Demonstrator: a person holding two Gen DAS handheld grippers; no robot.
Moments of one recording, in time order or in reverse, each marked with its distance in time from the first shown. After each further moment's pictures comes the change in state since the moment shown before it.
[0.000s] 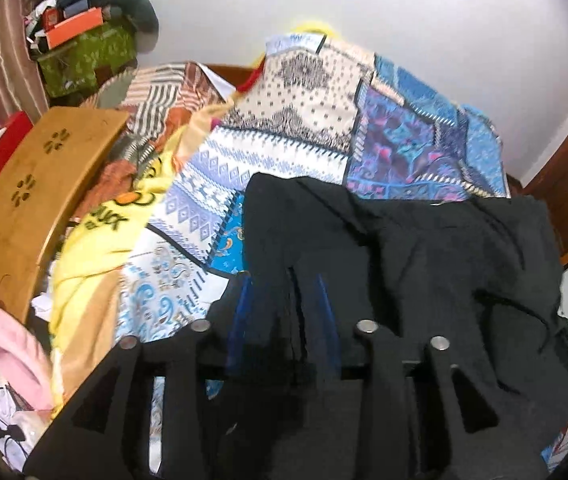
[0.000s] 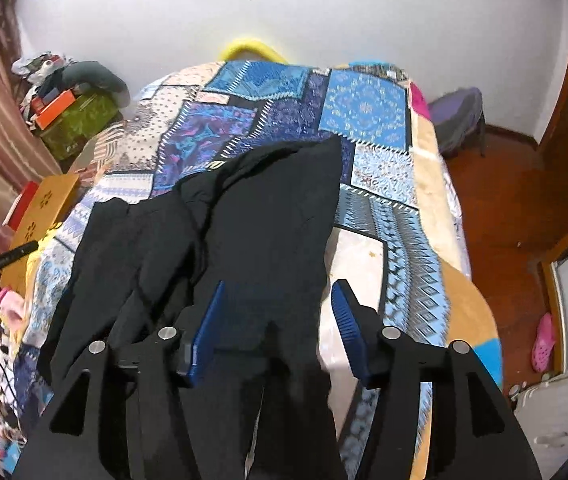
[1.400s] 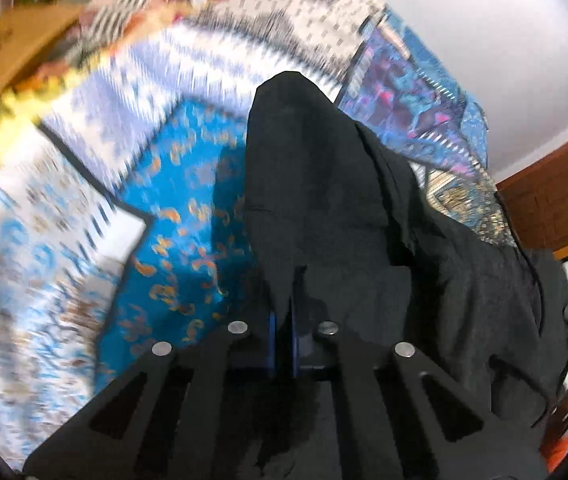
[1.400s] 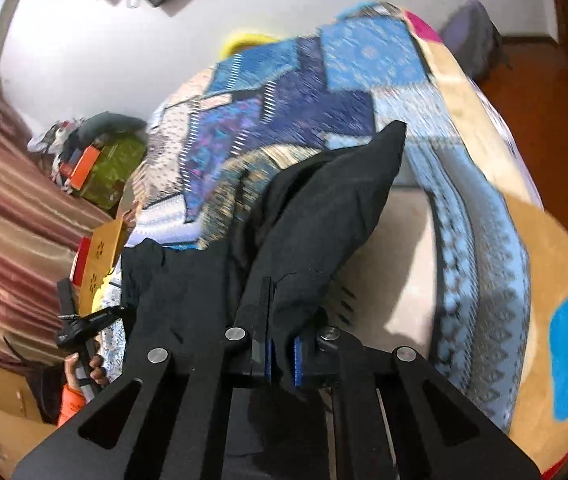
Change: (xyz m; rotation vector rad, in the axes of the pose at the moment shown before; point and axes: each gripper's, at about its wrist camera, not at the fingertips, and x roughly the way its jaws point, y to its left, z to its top) left arm 0.100 0.004 -0.019 -0.143 0.180 -0.219; right arm 0.043 -0.036 -0.004 0.272 0.031 0.290
